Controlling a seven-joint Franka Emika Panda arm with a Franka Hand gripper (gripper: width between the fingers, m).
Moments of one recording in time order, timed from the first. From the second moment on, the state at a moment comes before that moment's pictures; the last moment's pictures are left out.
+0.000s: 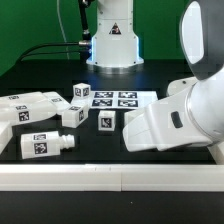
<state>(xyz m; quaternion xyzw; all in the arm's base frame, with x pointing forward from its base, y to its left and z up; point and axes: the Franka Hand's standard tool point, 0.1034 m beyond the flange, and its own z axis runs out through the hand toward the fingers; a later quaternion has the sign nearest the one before) 0.552 0.073 0.009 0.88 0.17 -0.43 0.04</state>
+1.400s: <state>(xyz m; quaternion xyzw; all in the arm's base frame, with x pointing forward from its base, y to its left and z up) 0.559 0.061 0.074 0.89 0.16 -0.42 0.04</state>
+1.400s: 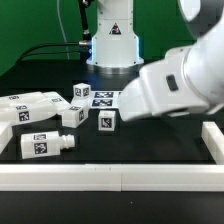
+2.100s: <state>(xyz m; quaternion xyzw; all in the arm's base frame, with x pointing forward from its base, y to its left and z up) 0.614 0.039 0.113 0.96 0.16 -0.24 0.03</state>
